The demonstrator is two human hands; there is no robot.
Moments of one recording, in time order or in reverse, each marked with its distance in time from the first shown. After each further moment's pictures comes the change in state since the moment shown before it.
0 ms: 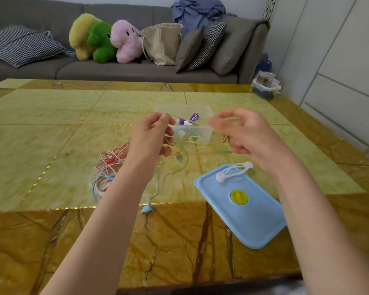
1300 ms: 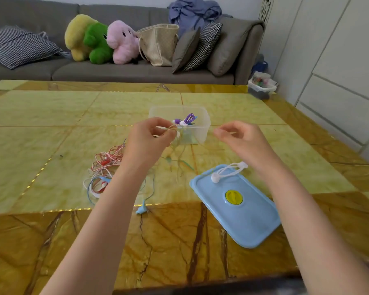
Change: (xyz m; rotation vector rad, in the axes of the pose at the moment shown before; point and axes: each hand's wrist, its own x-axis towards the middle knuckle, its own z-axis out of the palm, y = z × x) left_hand 0.003 -0.007 -0.002 0.330 -0.025 0.160; right_hand -0.005 0.019 -0.007 -0.300 0.129 -0.036
